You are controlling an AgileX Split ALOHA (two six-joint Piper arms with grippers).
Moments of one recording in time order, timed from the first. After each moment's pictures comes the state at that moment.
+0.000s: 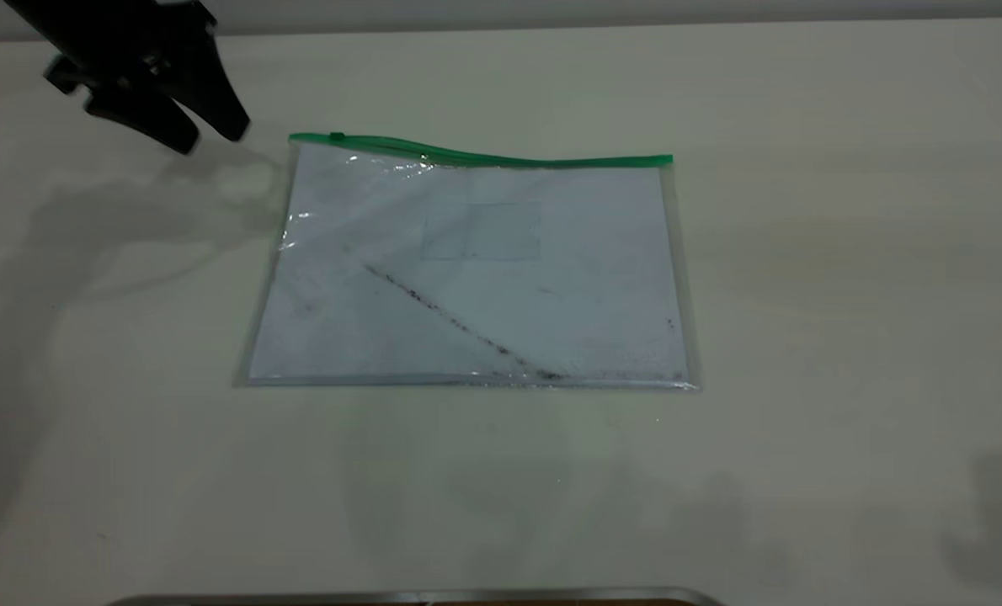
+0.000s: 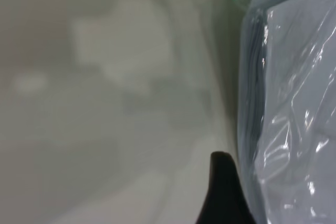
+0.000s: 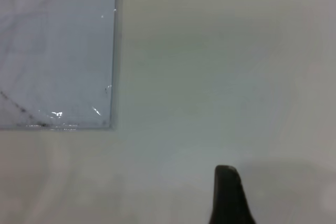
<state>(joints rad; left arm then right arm) 0.01 2.41 -1.66 -0.63 0.78 0.67 -0.03 0.85 -0.50 0.23 0.62 -0.09</state>
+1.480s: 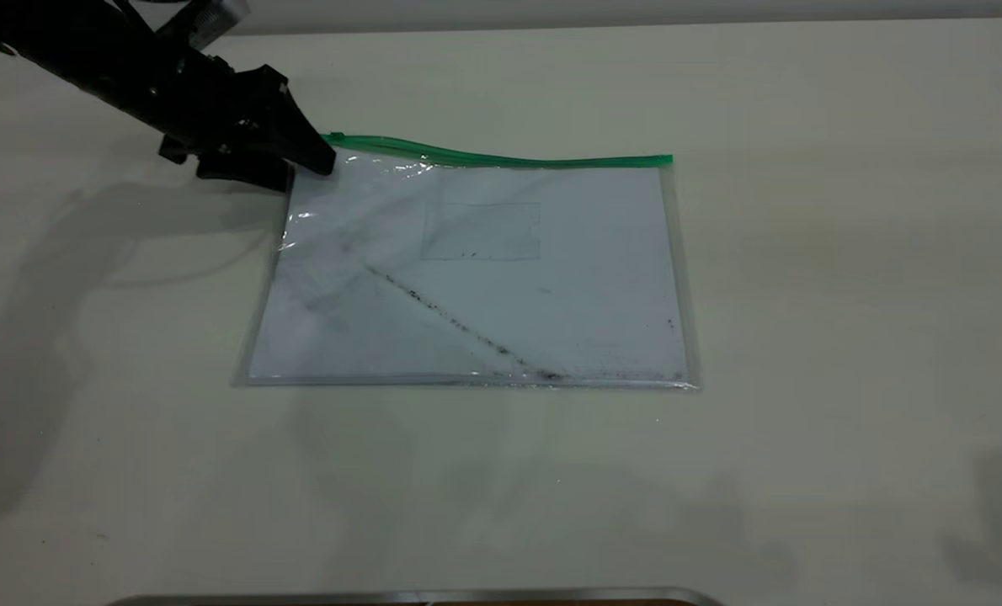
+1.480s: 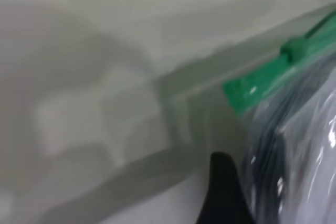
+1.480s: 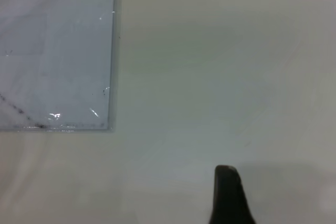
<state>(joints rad) 0.00 2.61 -1.71 -1.07 0.70 1.00 -0.03 0.85 -0.50 0.23 0.62 -0.09</state>
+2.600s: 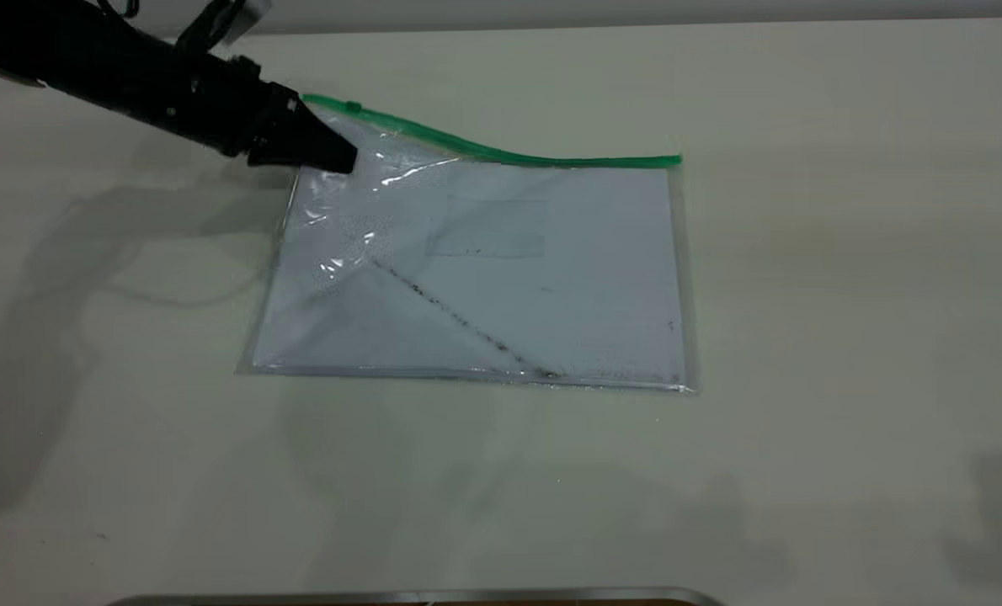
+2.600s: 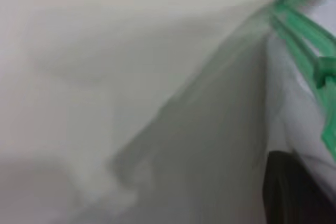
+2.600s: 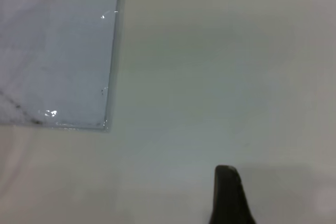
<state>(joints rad) 0.00 2.67 -1.74 -1.25 0.83 1.46 -0.03 0.85 -0.51 0.23 0.62 -0.14</state>
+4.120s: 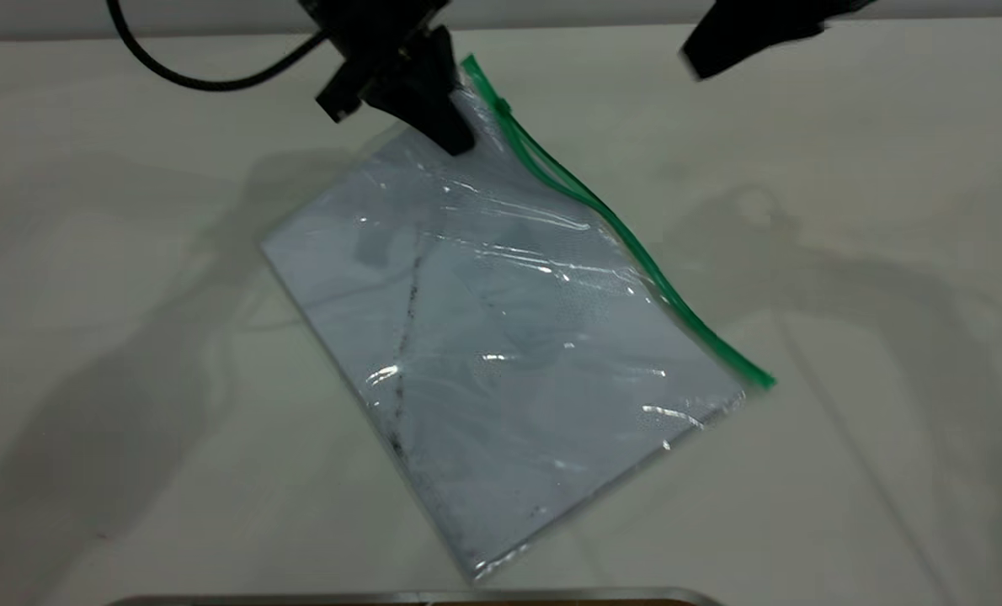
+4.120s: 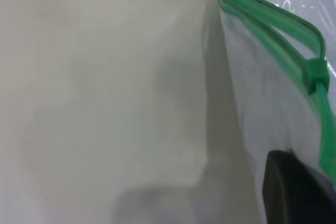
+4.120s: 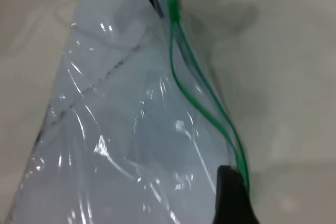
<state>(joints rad) -0.31 2.67 -2.19 -0.69 1.15 1.89 0.19 2.02 -1.19 1.01 0.61 -1.40</state>
